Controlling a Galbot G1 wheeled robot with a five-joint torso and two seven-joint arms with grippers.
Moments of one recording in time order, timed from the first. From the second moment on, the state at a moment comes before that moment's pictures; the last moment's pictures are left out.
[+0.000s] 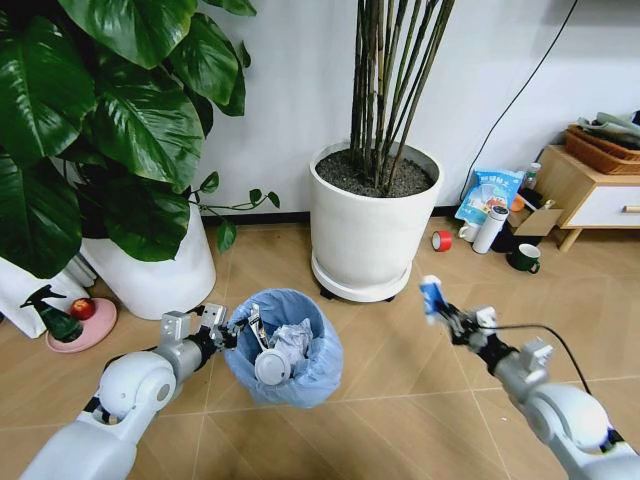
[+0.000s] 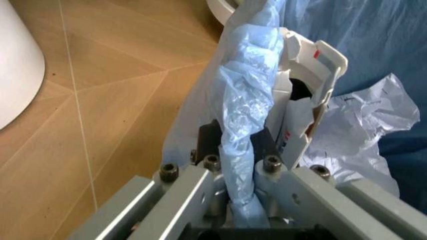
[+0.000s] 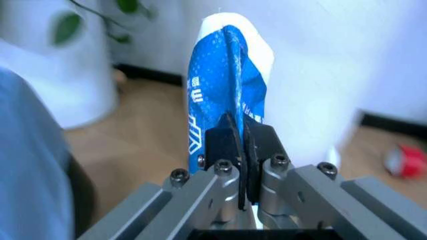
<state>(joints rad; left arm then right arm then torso) 1.21 -0.95 -0.38 -1.96 -0.68 0.68 0.03 -1.37 0.90 0.50 1.96 0.55 -0.11 -0.21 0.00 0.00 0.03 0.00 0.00</state>
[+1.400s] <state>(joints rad) 1.17 -0.97 -0.37 -1.90 -0.68 0.68 0.03 -0.67 0.92 -0.31 1.86 0.69 -0.22 -0.17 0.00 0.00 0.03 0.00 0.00</state>
